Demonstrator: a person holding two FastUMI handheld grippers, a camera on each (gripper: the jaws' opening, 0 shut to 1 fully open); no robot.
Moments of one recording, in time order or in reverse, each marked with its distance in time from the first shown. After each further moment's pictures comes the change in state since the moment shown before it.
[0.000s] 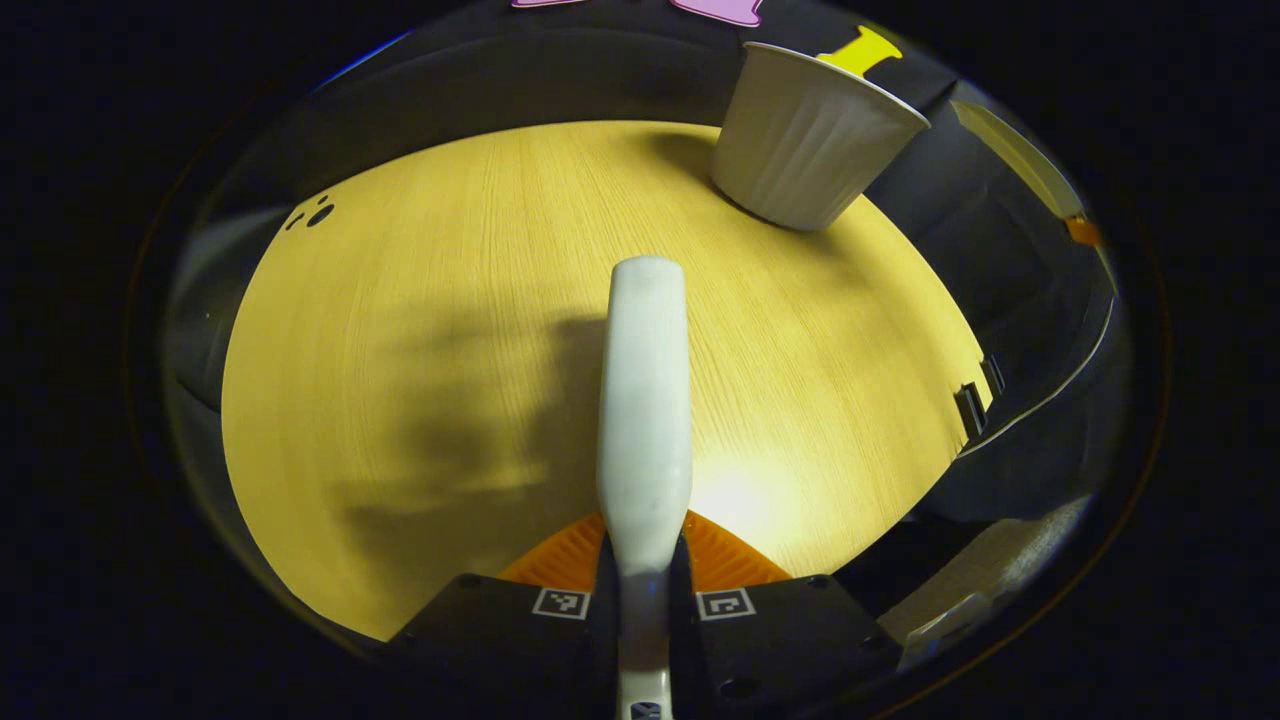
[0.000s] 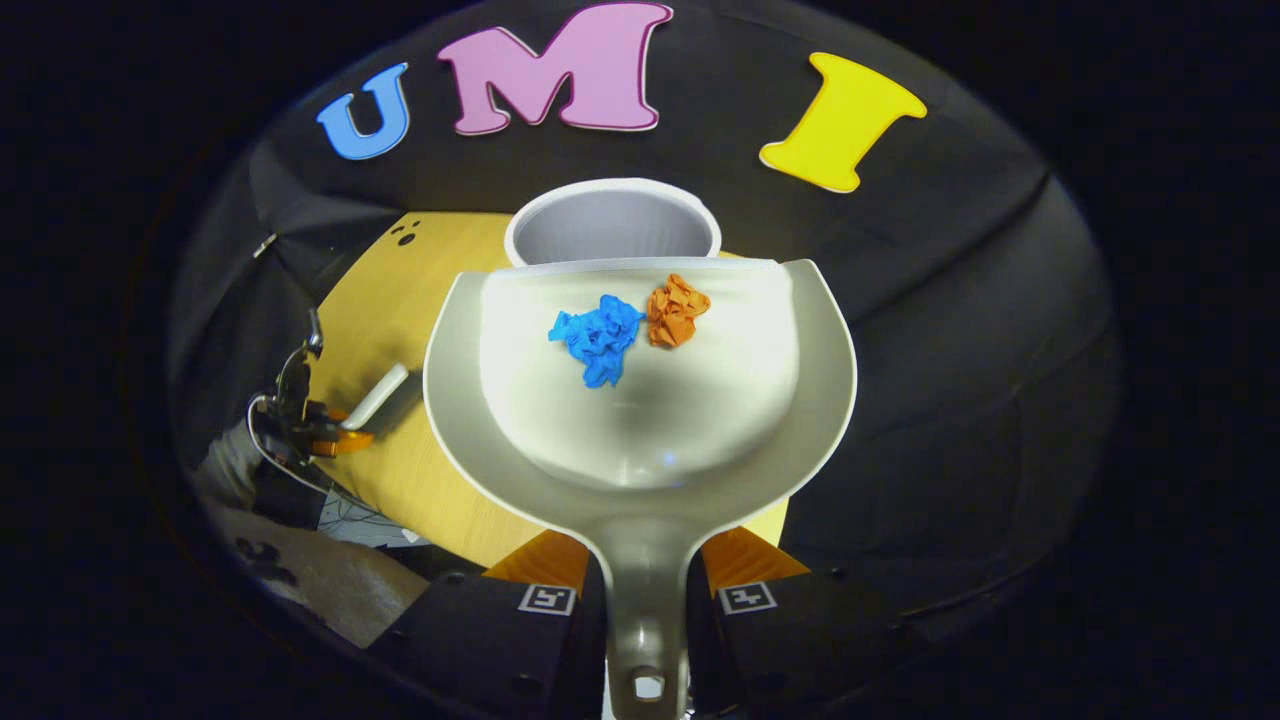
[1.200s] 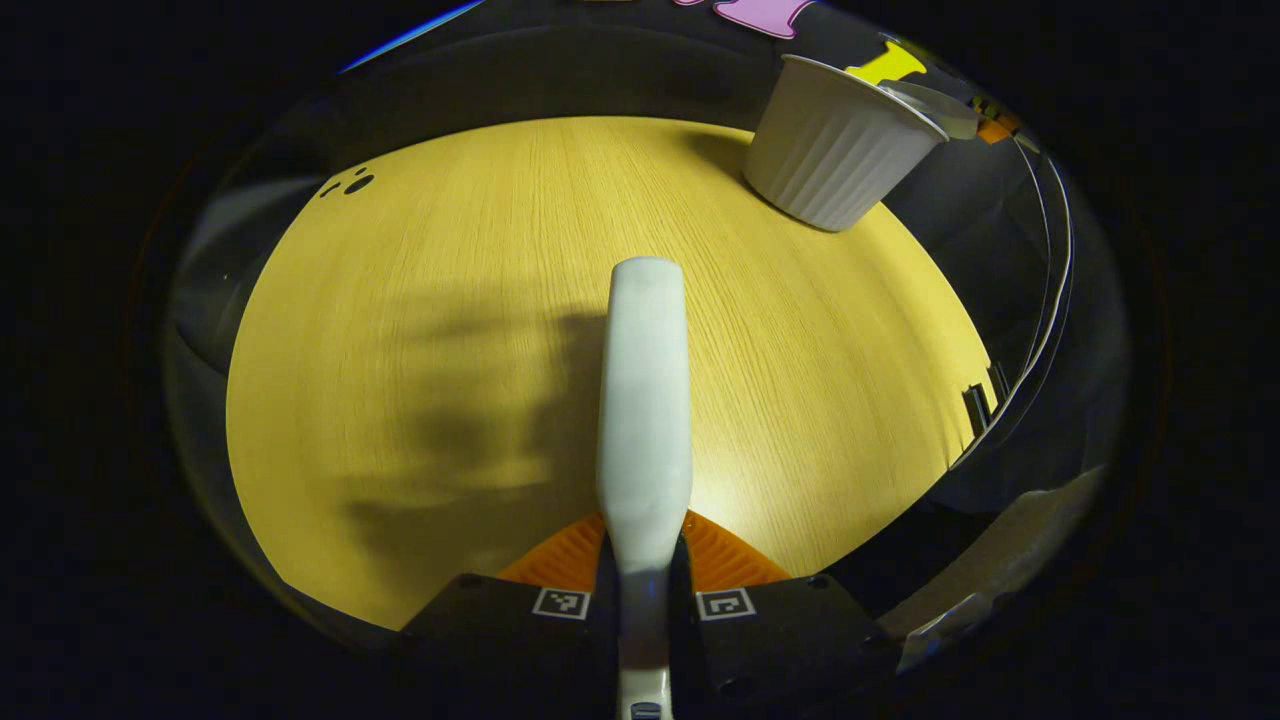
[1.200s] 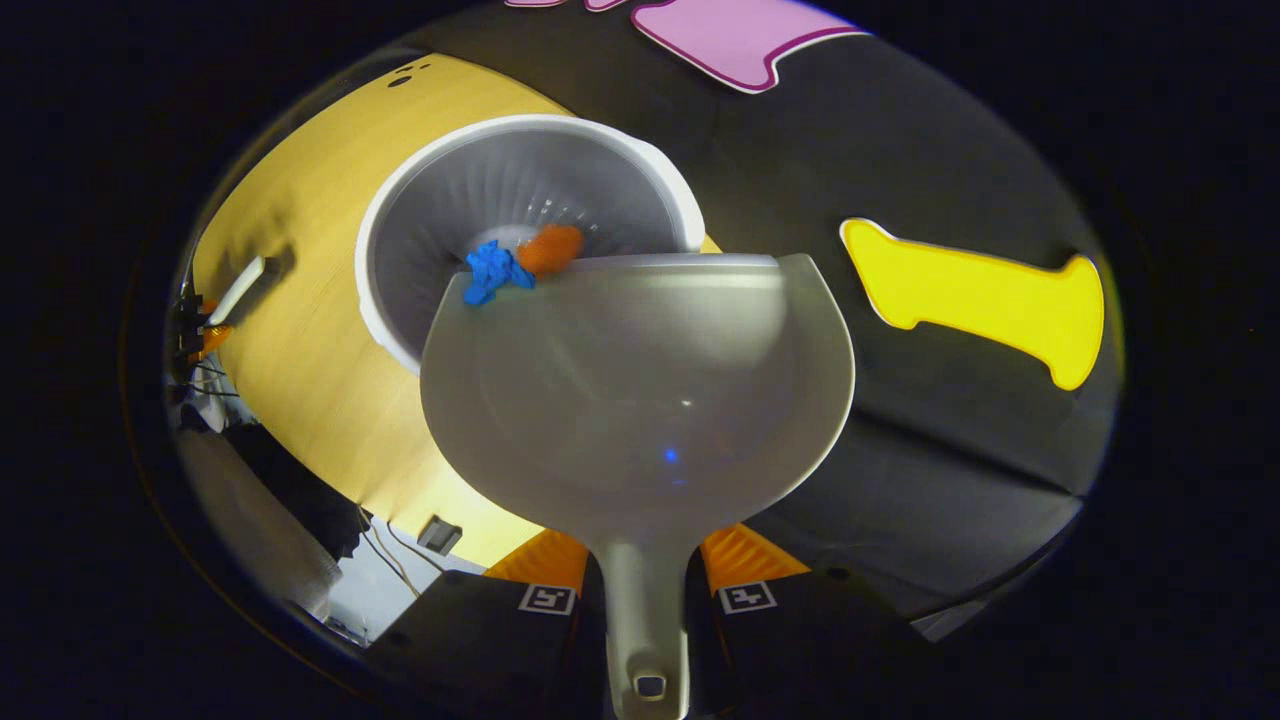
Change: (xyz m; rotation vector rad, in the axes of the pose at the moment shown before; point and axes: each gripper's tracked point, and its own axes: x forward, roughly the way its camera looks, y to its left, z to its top) left arm -0.013 0.021 -0.025 -0.072 -0.017 0.013; right arm 0.060 -0.057 0.134 -0.559 0.438 -0.241
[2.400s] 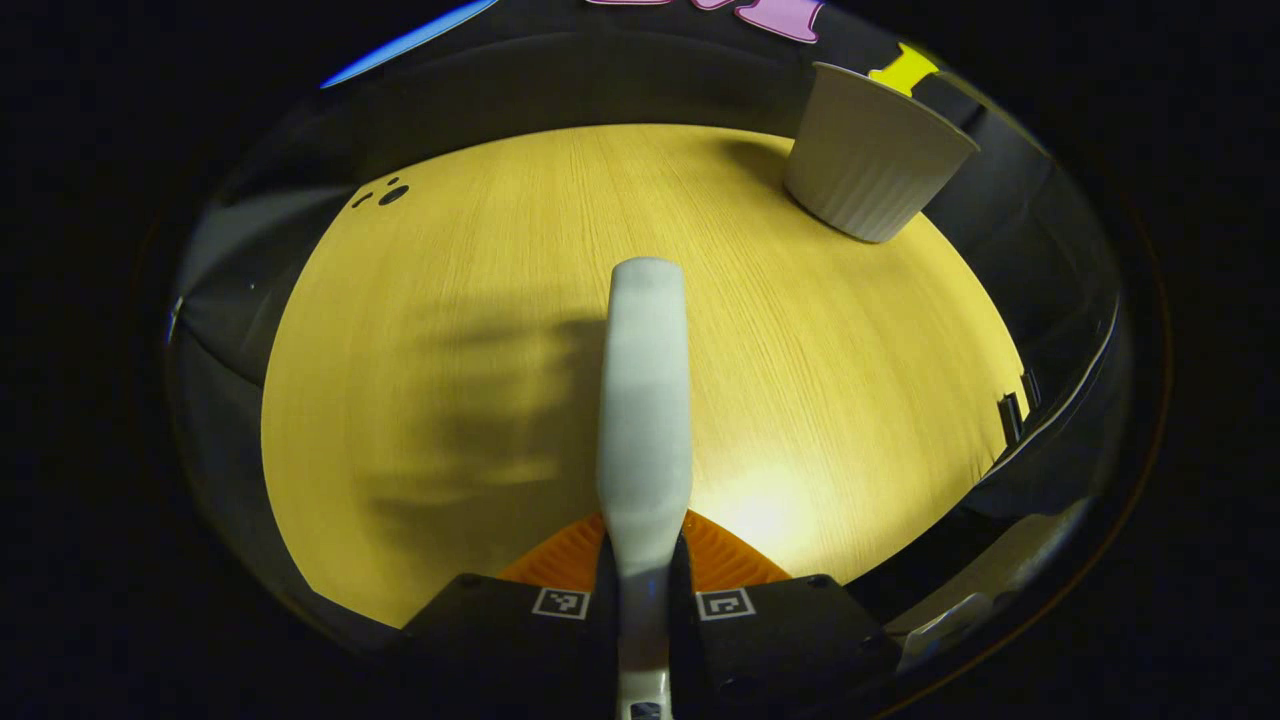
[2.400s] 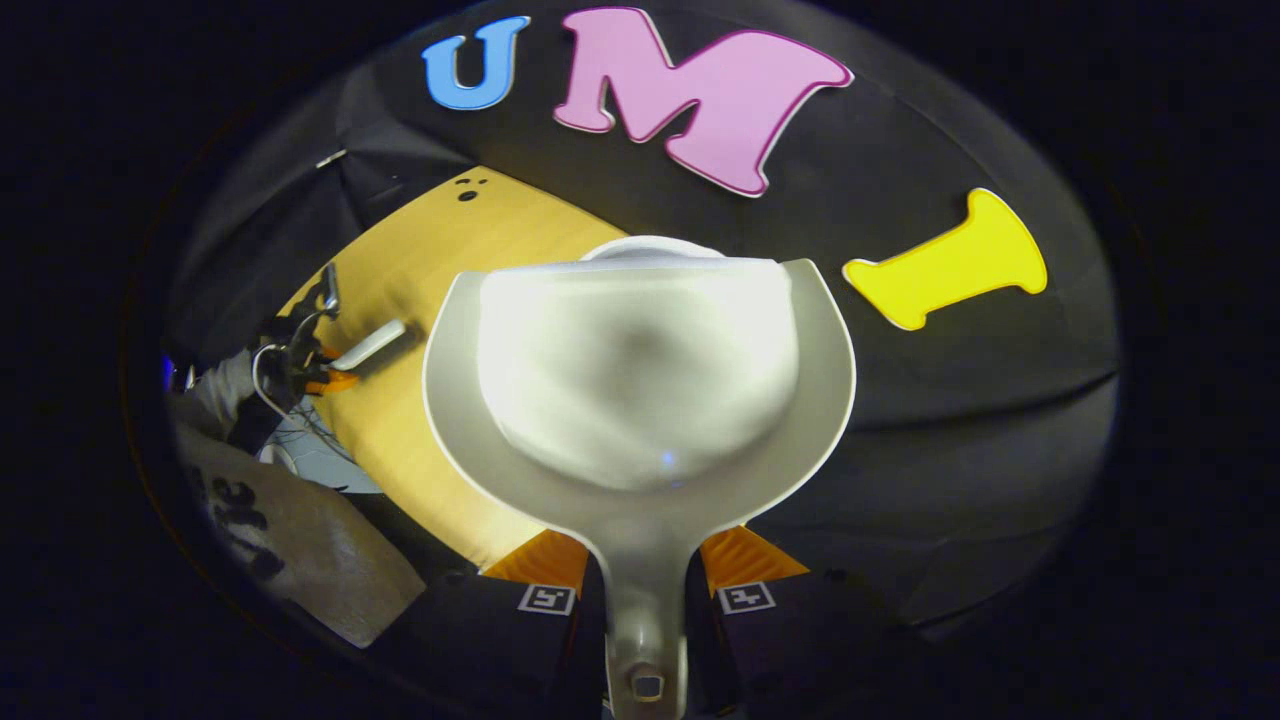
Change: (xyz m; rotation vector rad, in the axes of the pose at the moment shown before) left arm -0.006 0.042 0.016 0.016 -0.002 0.127; right arm -0.088 0.122 -0.050 0.179 -0.464 0.227
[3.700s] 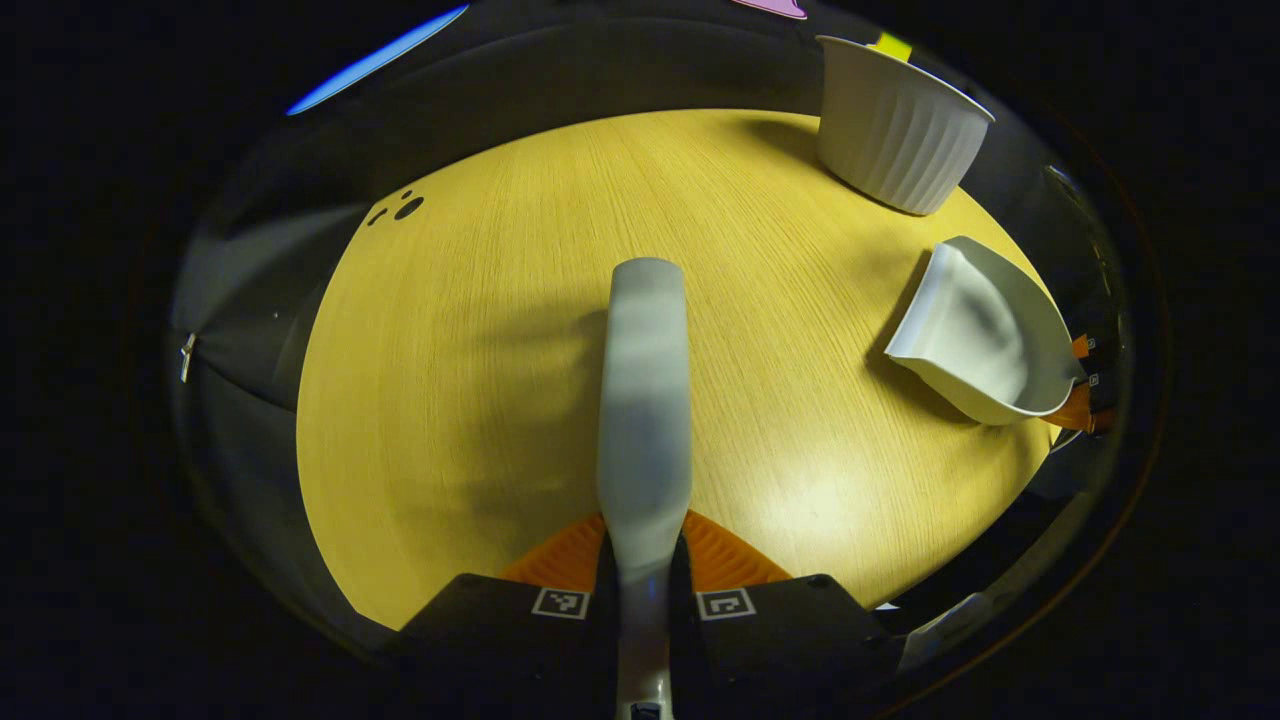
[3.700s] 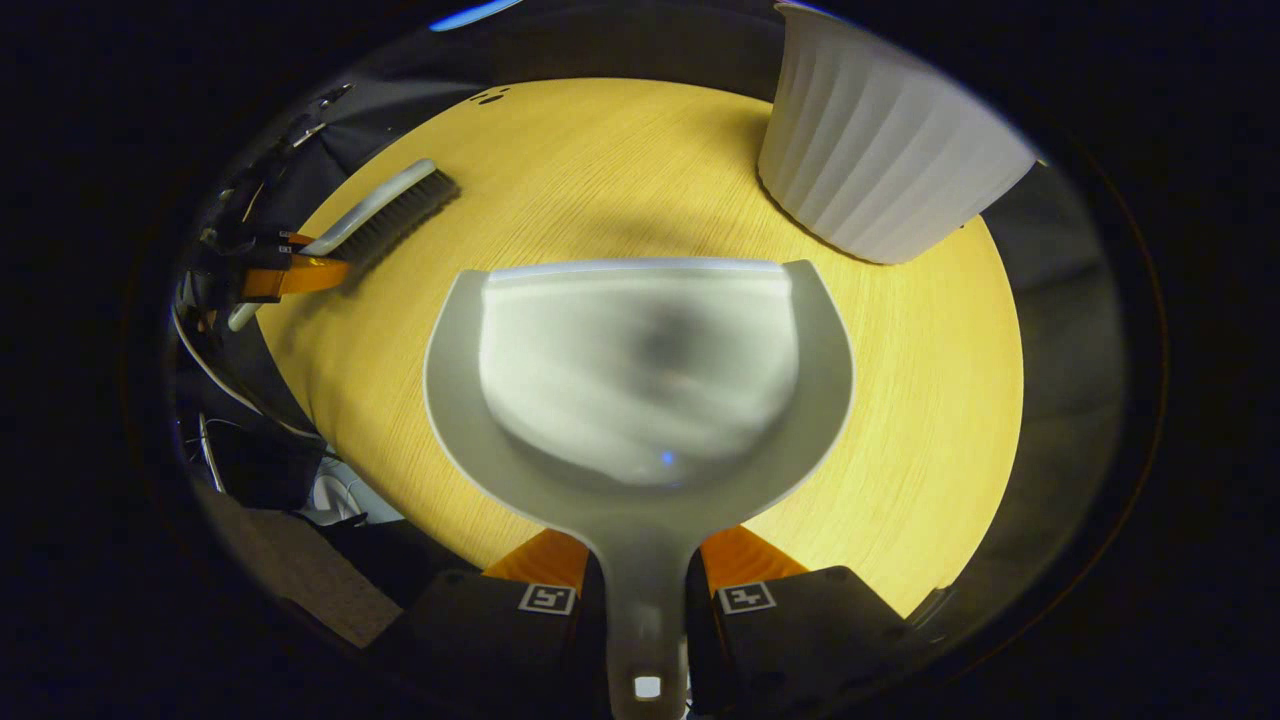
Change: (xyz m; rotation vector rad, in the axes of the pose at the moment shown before) left arm 0.018 0.024 -0.002 0.074 0.027 0.131; right arm 0.235 0.222 -0.146 0.237 0.150 0.150
